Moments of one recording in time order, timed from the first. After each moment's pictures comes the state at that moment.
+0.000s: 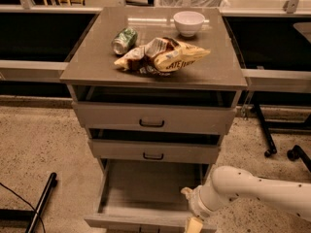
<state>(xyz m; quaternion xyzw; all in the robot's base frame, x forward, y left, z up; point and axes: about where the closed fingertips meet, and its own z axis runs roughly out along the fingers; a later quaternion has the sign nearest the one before) 0.375 -0.099 0.429 -0.61 0.74 0.24 0.14</state>
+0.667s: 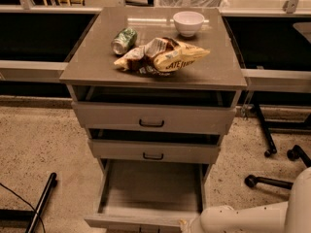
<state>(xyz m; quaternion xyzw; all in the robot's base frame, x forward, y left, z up) 0.317 -0.086 0.263 -0.59 0.76 0.25 0.11</state>
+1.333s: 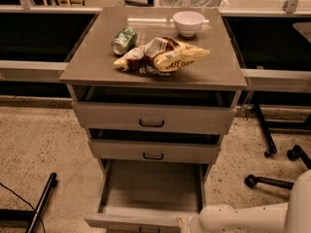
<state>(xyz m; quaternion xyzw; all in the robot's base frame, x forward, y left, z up) 0.329 -0.080 0.257 -0.59 0.76 0.25 0.13</state>
